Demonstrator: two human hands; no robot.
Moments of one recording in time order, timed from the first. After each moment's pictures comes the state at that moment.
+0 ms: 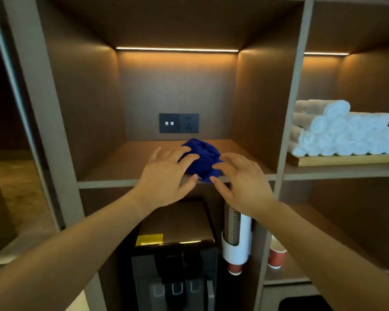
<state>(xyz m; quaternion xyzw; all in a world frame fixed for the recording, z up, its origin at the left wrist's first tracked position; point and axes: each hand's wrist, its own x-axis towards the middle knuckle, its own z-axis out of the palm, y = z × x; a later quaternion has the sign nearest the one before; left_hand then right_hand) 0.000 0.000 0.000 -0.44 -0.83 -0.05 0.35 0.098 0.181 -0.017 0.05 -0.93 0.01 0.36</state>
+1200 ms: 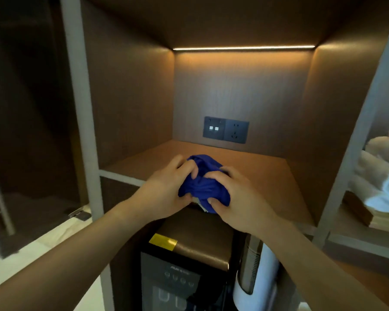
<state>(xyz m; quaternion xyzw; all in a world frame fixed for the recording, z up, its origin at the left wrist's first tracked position) 0.006 0.025 -0.007 -0.32 -0.89 -0.18 0.27 0.017 0.227 -0.014 0.30 -0.90 0.20 0.25</state>
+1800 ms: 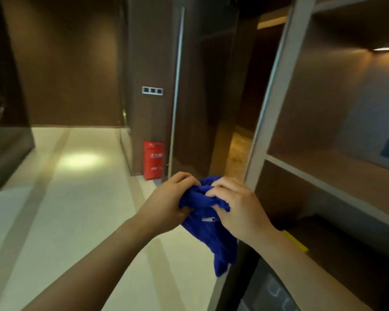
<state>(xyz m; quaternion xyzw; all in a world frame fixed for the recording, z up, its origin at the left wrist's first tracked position) 0.255 -0.170 -0.076 0.07 -0.93 -0.20 0.31 0.139 -0.020 -0.056 0.64 -0.69 0.27 0.23</state>
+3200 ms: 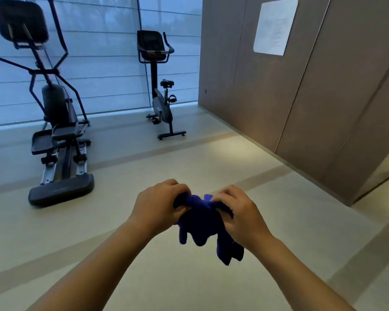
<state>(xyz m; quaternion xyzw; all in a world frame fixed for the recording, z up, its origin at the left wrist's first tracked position) 1.197 -0.689 -0.157 0.81 -0.55 0.03 0.19 1.035 -0.824 -0.185 0.92 -0.12 0.32 -0.20</state>
